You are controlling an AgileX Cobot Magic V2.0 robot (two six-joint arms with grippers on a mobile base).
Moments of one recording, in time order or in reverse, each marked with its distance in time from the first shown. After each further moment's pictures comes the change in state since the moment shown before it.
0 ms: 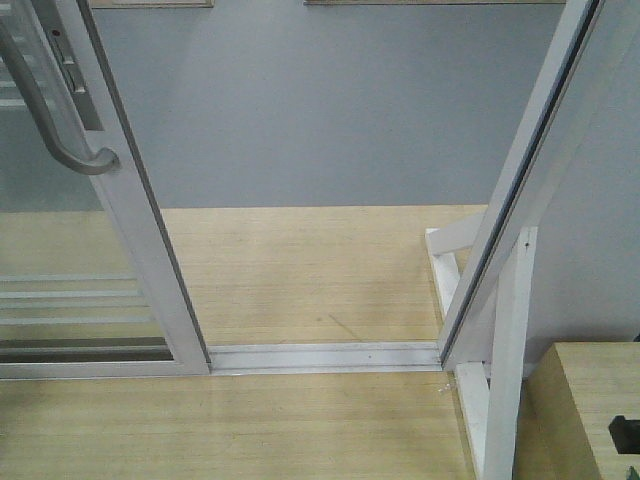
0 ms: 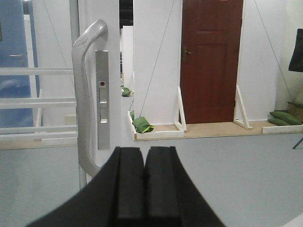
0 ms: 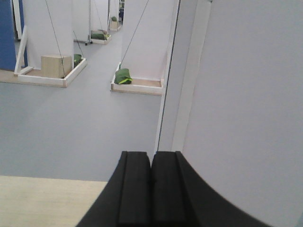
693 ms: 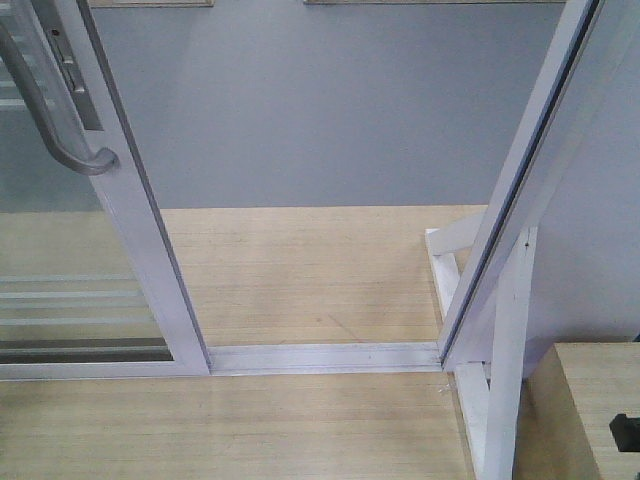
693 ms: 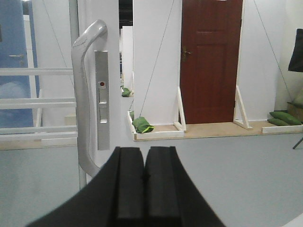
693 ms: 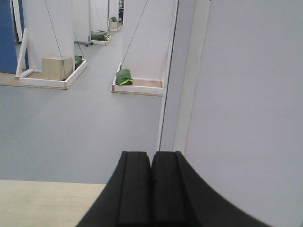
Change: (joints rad) left arm 0.000 0.000 0.000 0.000 0.000 0.000; right arm 0.000 0.000 0.000 0.012 -0.016 0.005
